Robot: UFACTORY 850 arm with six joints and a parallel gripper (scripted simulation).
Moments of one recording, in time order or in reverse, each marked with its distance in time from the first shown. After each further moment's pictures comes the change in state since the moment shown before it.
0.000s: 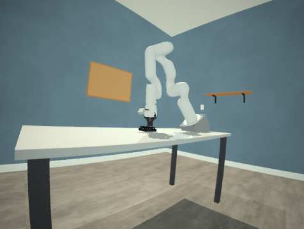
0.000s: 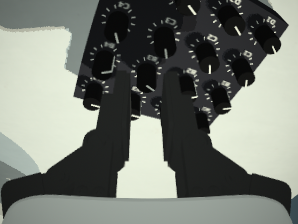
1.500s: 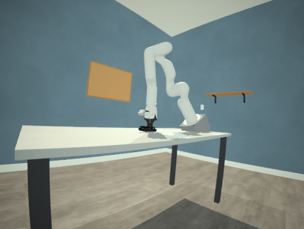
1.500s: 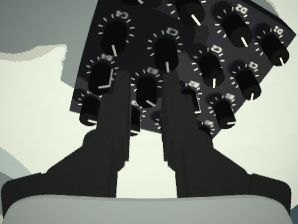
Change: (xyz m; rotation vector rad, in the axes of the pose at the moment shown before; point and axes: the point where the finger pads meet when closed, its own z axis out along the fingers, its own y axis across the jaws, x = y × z) arm 0.000 0.000 0.012 -0.006 0.025 0.001
